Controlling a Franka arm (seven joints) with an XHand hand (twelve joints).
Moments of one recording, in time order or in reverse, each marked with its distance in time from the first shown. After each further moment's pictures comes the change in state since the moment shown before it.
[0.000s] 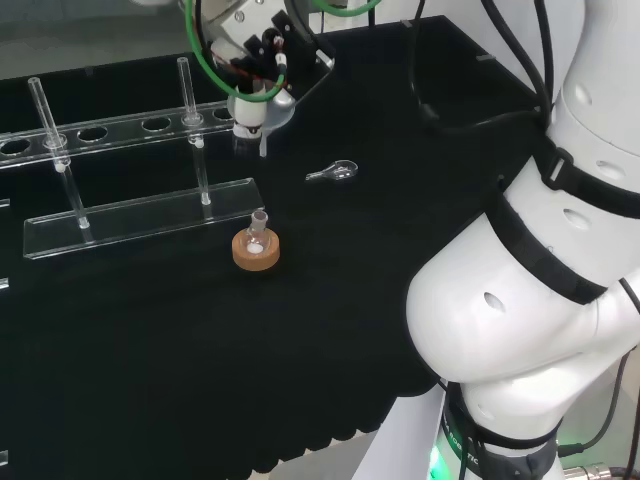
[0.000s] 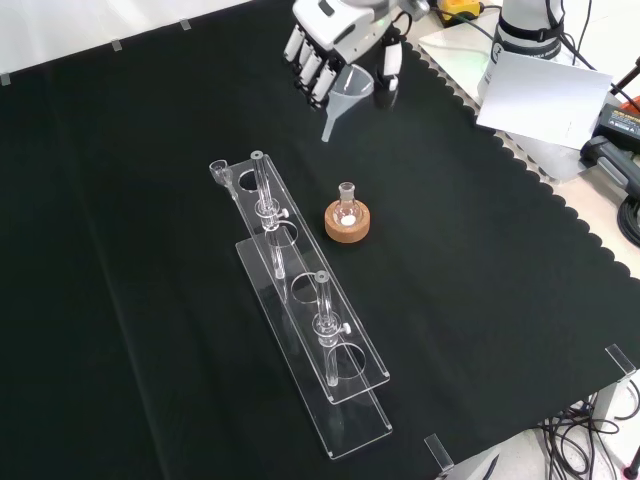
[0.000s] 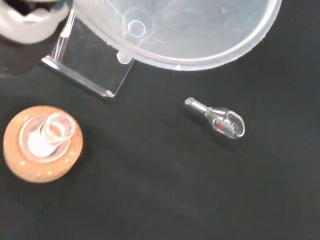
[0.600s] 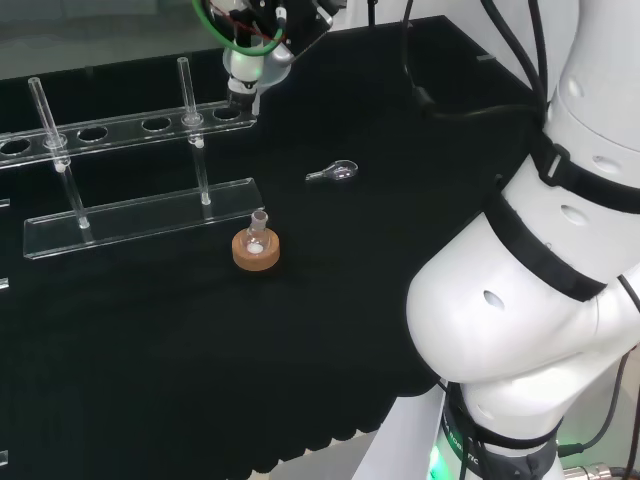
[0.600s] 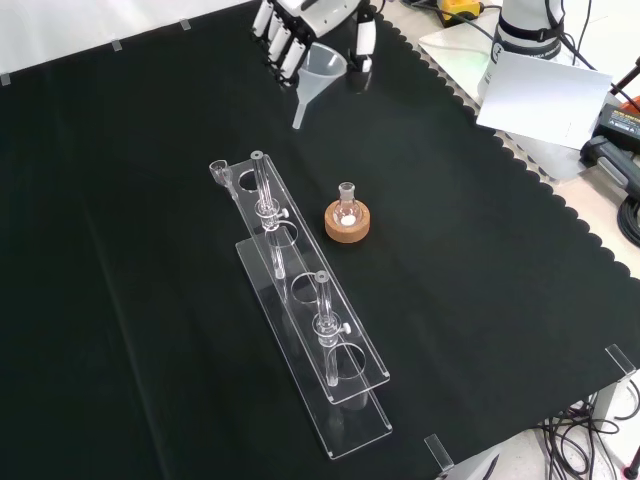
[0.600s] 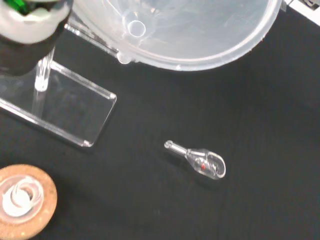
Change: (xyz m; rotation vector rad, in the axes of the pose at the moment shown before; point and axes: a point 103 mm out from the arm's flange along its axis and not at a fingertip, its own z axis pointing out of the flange) arm -0.032 0.021 -0.034 -0.055 0.037 0.015
